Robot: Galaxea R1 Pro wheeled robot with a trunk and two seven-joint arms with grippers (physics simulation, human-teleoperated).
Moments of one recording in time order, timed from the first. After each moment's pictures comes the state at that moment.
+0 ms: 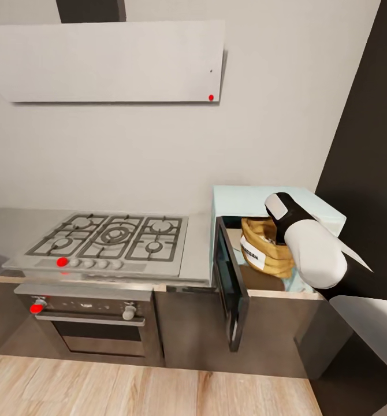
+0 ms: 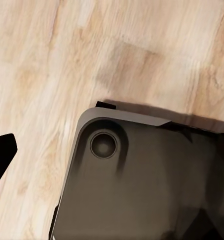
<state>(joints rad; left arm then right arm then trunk) 0.00 -0.02 0.03 -0.06 0.21 -0.45 0.00 -1.46 0.06 -0.57 -0.26 -0.03 0.99 -1.12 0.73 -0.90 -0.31</state>
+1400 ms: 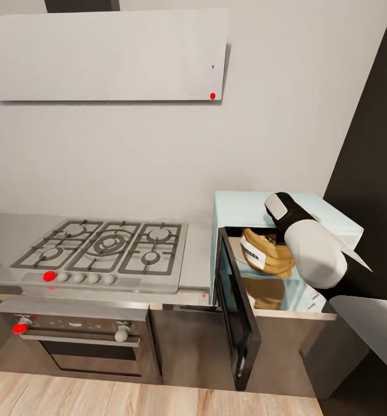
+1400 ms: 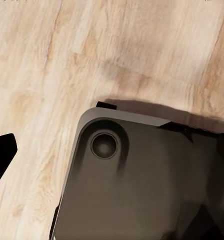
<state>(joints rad) 0.00 -0.02 0.03 -0.06 0.21 -0.45 0.00 -1.46 0.06 -0.57 -0.26 -0.02 0.98 -1.12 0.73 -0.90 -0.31</state>
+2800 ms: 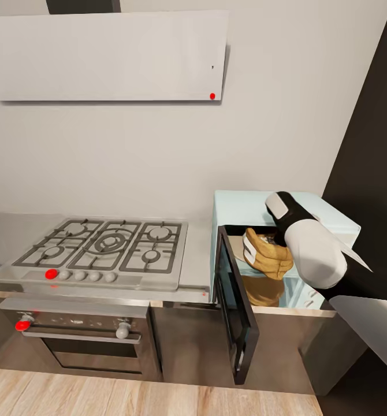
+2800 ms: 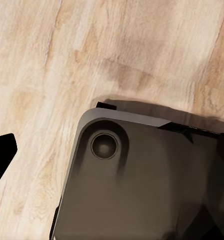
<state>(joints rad) 0.00 -0.02 0.03 -0.06 0.21 -0.45 0.00 -1.46 0.06 -0.57 -0.28 -0.03 0.98 -1.11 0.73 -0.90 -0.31</state>
